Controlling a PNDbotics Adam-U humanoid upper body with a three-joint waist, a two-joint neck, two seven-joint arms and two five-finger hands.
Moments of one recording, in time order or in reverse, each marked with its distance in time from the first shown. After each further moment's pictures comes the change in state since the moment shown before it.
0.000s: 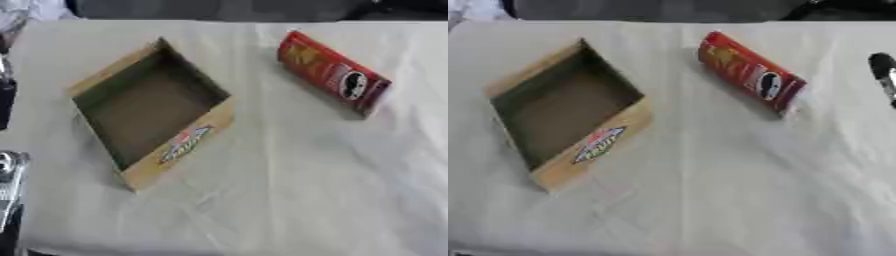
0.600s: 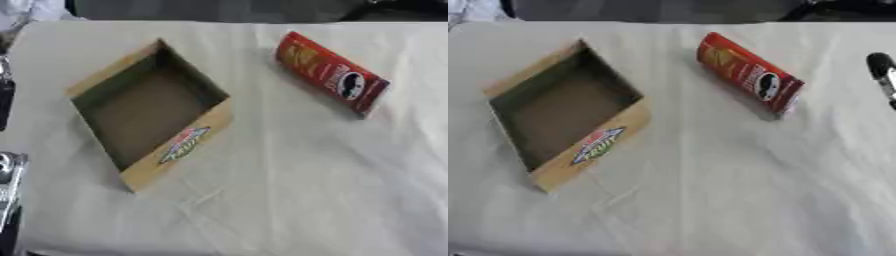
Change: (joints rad) left arm 0.000 0.000 0.000 0.000 0.000 -0.001 -0.001; right arm -0.012 -0.004 0.006 0.007 0.021 0.016 0.054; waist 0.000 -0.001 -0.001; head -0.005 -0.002
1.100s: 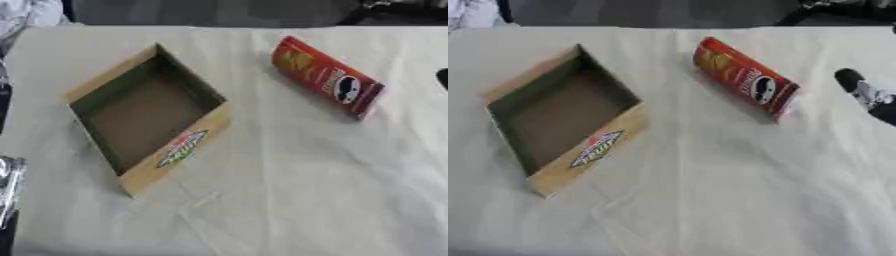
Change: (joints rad) left arm 0.000 0.000 0.000 0.000 0.000 -0.003 -0.004; right arm -0.031 -0.014 0.006 0.012 0.088 0.027 0.191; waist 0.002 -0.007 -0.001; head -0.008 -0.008
